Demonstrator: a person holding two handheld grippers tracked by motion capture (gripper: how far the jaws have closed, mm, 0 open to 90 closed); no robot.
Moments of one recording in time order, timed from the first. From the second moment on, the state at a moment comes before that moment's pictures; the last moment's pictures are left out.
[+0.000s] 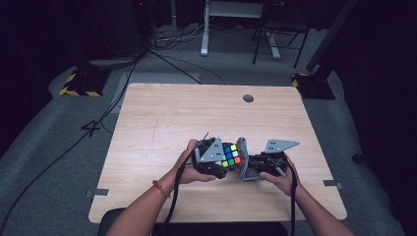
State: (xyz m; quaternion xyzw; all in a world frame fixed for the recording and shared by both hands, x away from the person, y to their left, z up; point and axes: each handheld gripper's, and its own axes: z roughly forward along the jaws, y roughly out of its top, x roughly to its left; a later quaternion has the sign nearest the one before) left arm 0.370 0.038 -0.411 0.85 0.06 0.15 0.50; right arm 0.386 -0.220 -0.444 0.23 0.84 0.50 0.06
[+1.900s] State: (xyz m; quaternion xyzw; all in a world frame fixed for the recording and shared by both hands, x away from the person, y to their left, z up) left arm 0.376 0.079 -0.472 0.90 0.13 0.12 0.39; right arm 0.383 -0.265 -0.474 0.26 0.90 0.33 0.14
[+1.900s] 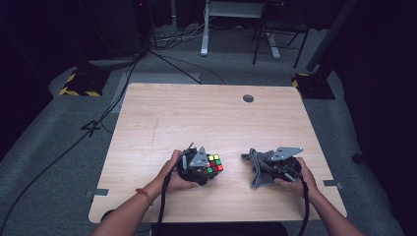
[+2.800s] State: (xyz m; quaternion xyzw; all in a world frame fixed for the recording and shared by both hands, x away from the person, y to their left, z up) left arm 0.353 0.116 -0.476 0.92 0.17 0.08 0.35; right arm 0.362 -0.268 -0.454 0.27 0.86 0.39 0.18
